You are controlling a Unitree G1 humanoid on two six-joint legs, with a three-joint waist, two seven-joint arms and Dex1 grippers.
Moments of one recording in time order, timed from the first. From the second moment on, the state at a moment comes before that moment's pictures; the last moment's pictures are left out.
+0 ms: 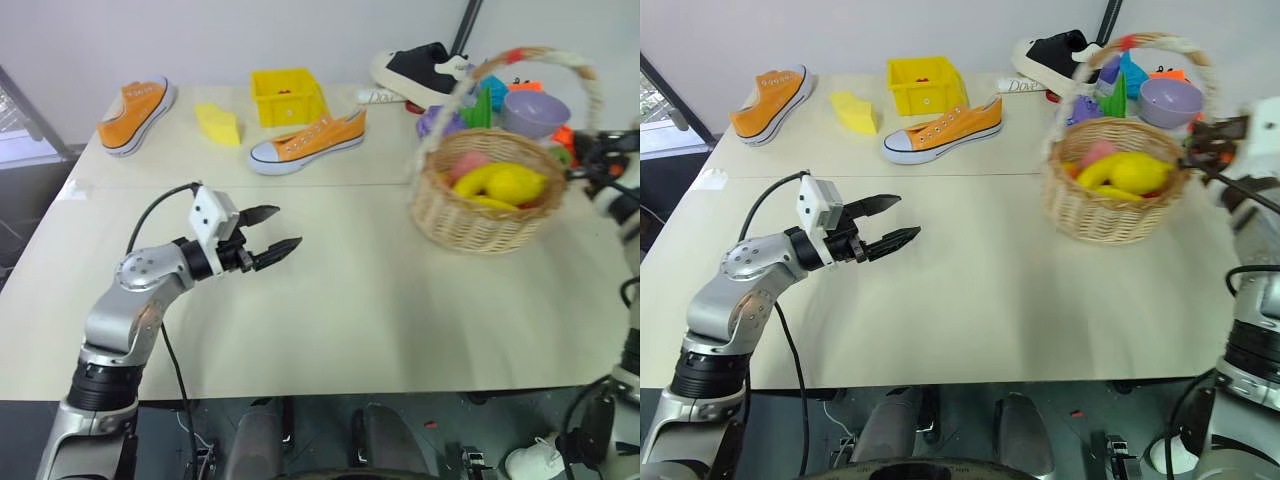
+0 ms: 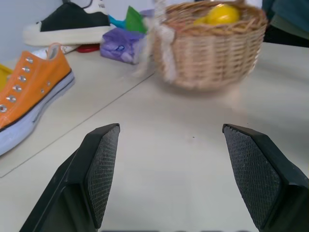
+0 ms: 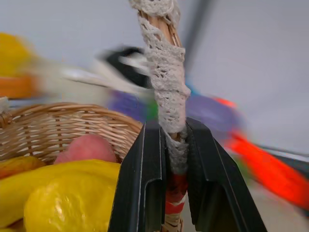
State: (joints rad) left arm -0.36 0.53 0.00 -0.24 -0.47 0.42 -0.82; right arm -0.44 -0.75 -0.52 -0.03 0.28 0.51 0.34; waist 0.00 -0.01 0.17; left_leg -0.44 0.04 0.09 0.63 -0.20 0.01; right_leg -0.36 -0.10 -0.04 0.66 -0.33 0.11
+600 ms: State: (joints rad) left arm -0.39 0.50 -0.03 -0.20 -0.44 0.39 -0.83; right arm -0.16 -0.77 -0.61 -0.02 0.20 0.23 0.32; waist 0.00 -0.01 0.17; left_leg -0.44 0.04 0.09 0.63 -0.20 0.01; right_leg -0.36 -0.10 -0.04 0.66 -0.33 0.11
